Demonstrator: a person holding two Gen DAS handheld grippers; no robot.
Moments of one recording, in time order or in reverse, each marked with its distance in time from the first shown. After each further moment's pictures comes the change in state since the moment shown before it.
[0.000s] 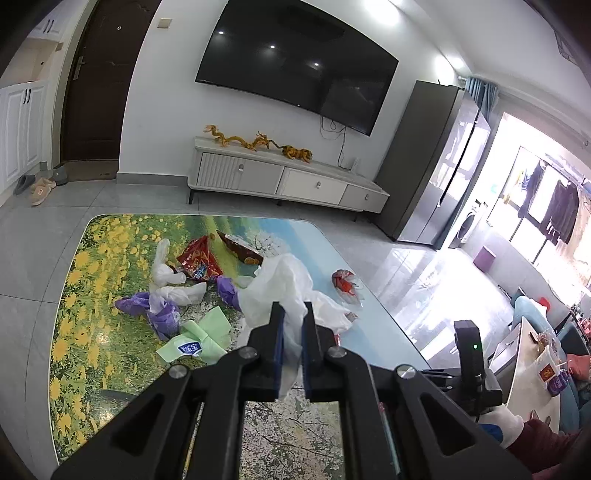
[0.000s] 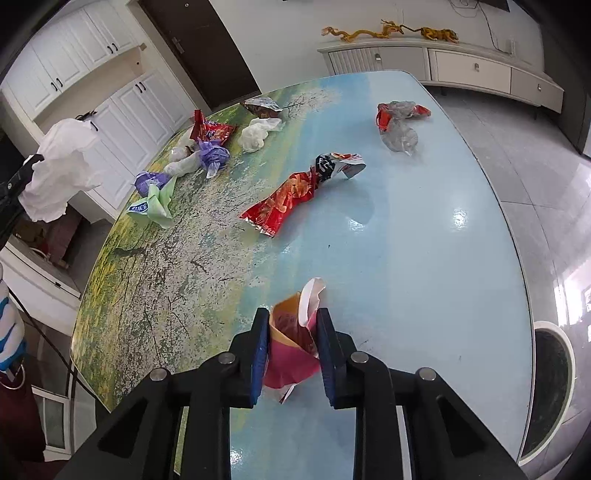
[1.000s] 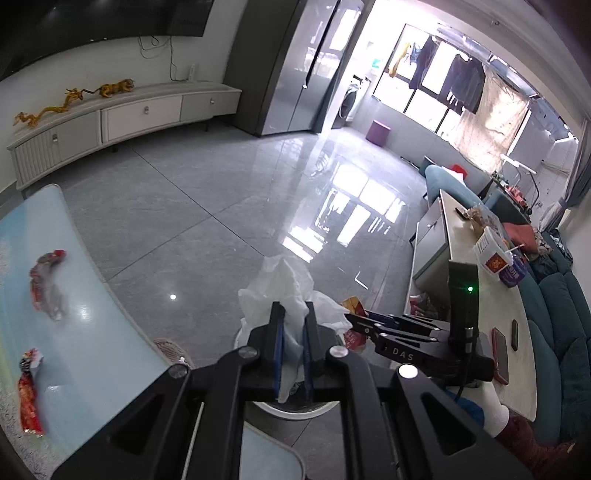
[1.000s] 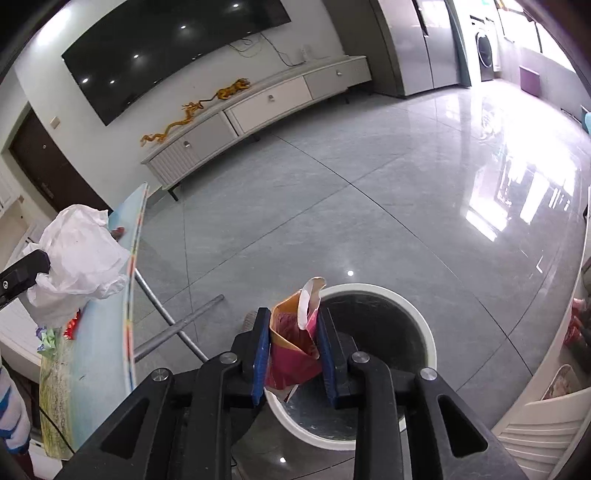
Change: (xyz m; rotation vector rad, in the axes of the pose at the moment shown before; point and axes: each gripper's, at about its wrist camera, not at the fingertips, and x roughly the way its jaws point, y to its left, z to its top) left arm 0.222 -0.338 -0.057 0.368 0.413 -0.410; right arm -0.163 -0.251 -0.110 0.530 -0.309 -0.345
